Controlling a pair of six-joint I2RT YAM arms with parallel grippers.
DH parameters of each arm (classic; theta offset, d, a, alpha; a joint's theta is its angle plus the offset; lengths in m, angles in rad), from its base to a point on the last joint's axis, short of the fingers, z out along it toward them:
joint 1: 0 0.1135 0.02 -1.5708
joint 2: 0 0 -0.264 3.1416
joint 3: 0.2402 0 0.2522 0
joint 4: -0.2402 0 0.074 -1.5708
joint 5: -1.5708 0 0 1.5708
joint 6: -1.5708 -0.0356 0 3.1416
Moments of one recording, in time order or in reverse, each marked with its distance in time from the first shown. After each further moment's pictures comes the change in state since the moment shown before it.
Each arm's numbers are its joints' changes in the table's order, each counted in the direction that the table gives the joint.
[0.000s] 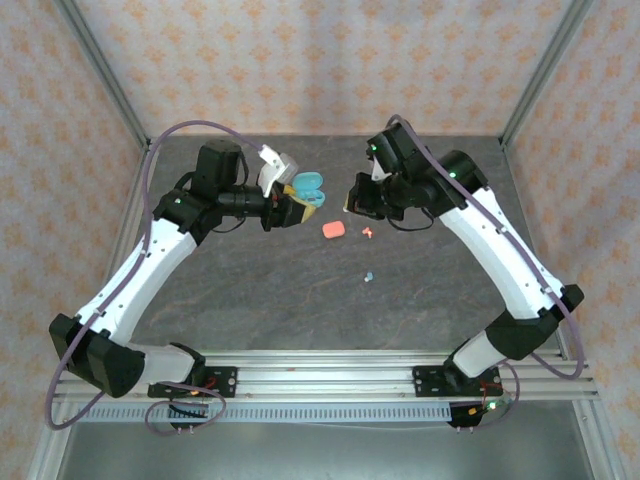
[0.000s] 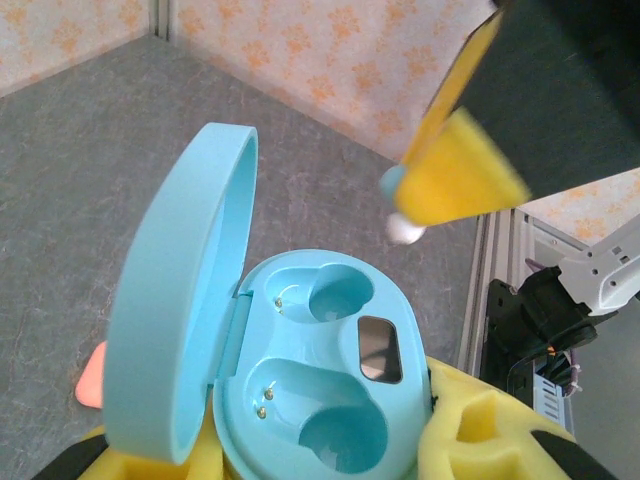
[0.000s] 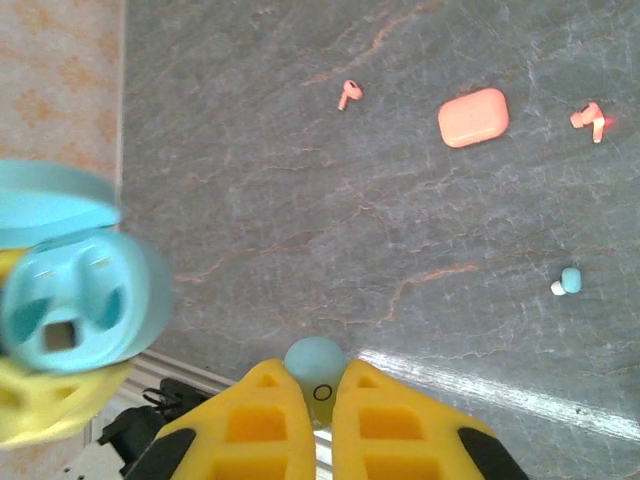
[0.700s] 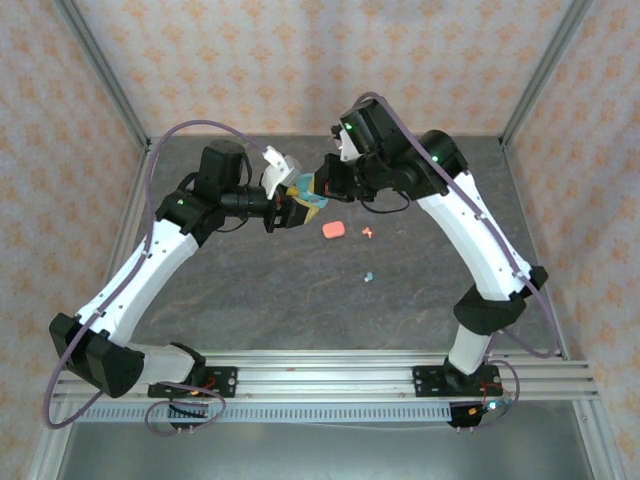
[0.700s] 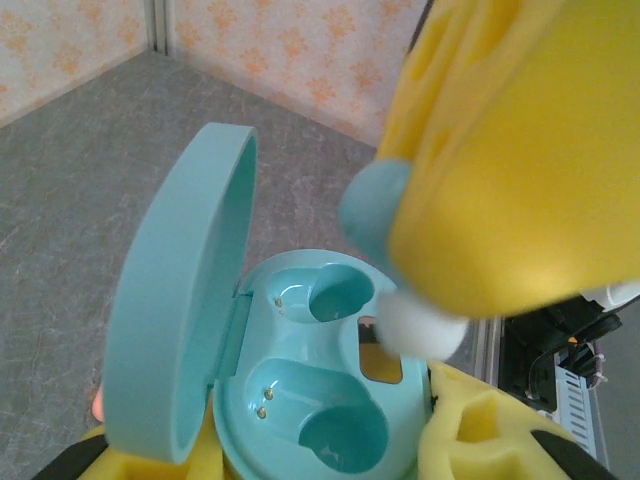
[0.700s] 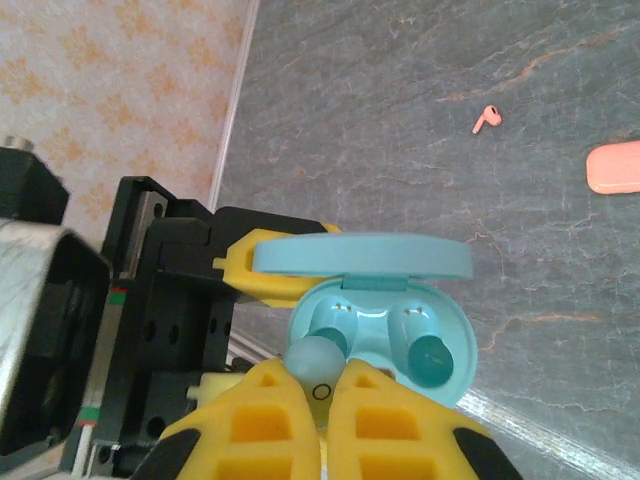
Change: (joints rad) left arm -0.027 0.000 0.003 0.011 0.028 -0.053; right arm 0.092 0.242 0.406 -0.060 0.074 0.031
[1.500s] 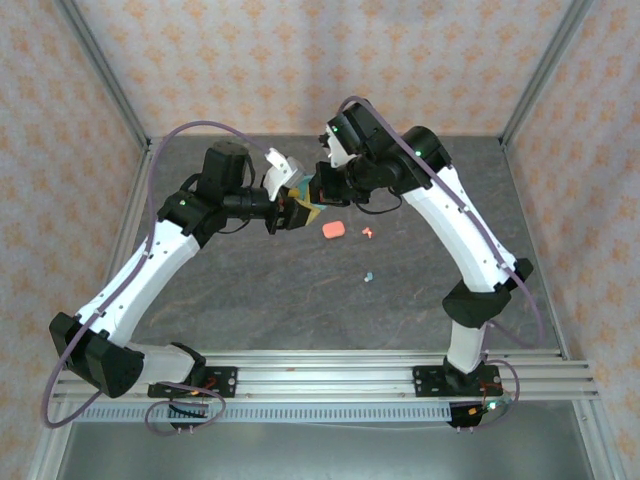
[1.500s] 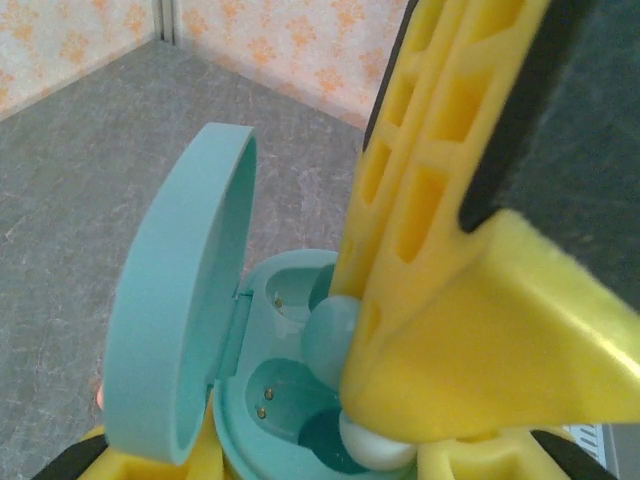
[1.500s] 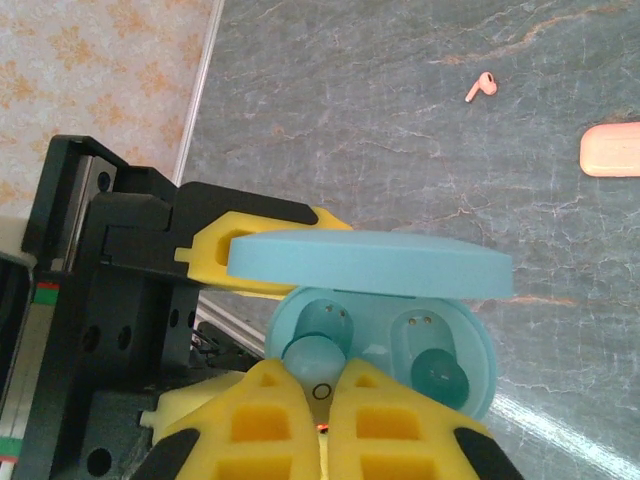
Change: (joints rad) left arm -0.020 0.000 0.000 -0.011 0.045 0.002; right arm 0.002 0.062 0.040 -0.074 0.030 0.092
